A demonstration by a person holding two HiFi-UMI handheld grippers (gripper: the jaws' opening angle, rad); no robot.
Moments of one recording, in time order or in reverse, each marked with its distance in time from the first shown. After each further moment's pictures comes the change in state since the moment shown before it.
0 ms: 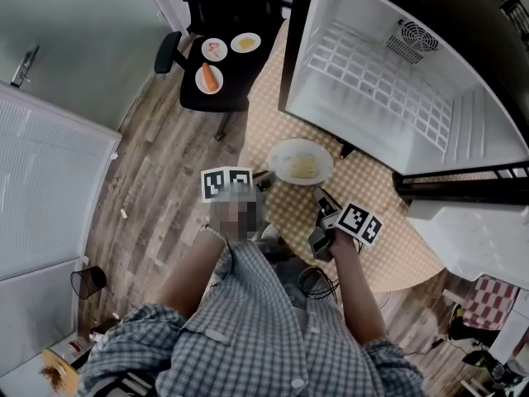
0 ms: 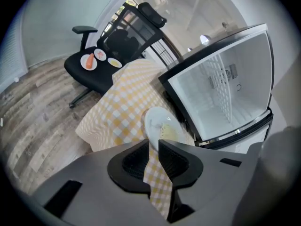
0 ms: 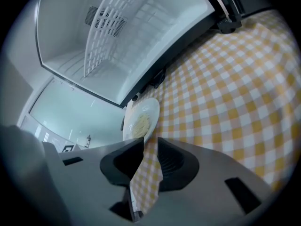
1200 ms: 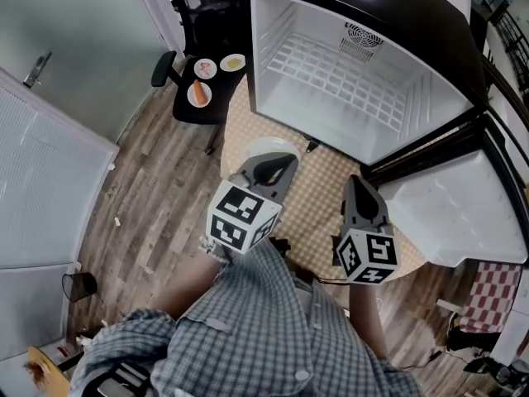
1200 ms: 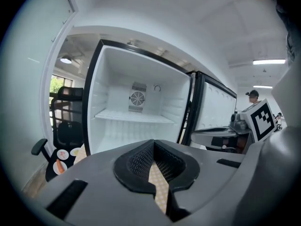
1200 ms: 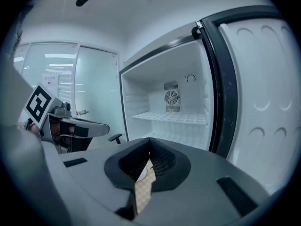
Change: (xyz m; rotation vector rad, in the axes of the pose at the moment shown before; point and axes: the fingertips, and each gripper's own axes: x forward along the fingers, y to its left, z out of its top) left arm -0.077 -0.263 -0.004 0.916 -0.402 -0.052; right arm -0.214 0.115 0.104 -0.929 -0.481 -0.121
